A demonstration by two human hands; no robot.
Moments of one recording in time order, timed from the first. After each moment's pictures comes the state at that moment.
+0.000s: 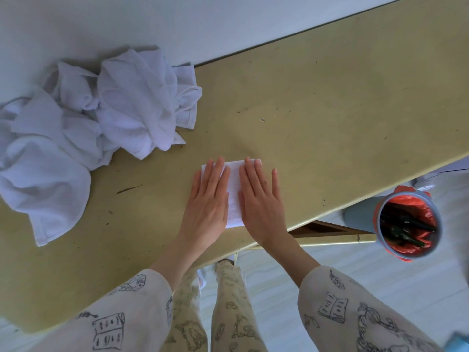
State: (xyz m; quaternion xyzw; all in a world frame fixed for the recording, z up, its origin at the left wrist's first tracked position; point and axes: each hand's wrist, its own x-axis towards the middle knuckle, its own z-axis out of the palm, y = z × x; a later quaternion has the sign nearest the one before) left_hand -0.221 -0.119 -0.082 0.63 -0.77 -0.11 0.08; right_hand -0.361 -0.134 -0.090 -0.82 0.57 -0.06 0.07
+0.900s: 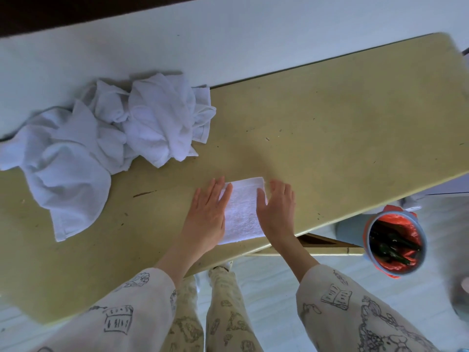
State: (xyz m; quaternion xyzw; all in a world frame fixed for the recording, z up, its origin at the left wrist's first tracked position) left_hand -0.204 -0.112 -0.069 0.63 -0.76 -0.16 0.01; right_hand -0.358 -0.154 -0.045 -0.59 0.75 -0.13 0.27
